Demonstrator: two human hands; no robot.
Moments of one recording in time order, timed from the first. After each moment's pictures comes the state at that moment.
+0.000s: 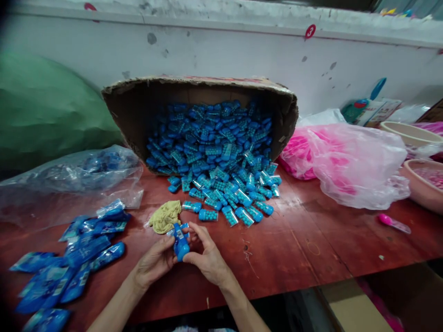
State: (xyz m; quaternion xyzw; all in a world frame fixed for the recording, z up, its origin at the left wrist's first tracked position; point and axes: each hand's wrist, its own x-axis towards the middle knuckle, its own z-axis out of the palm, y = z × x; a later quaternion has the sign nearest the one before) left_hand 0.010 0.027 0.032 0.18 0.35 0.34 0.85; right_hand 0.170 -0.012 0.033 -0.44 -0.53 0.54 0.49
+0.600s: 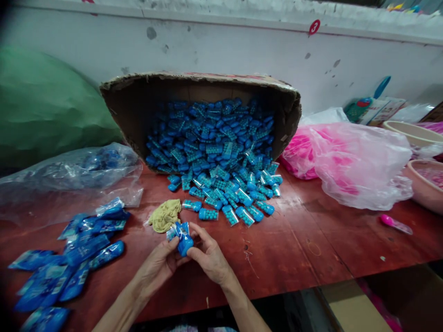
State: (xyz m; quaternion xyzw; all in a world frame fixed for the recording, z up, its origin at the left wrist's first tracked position) left_hand 0.028 0.012 0.045 0.19 0.41 0.38 0.81; right_hand 0.170 -0.011 0.028 -0.39 -0.45 0.62 0.51
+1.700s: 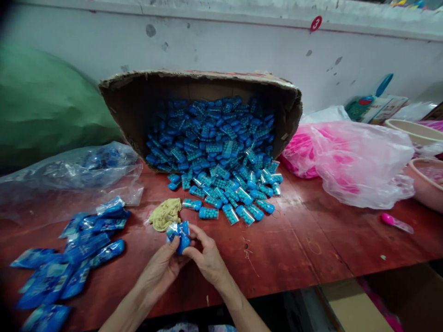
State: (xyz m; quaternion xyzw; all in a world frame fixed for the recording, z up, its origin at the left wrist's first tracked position) left_hand 0.041 0.001 0.052 0.13 0.44 0.43 0.78; right_hand 0.164 -0.013 0.022 -0.46 -0.52 0.53 0.49
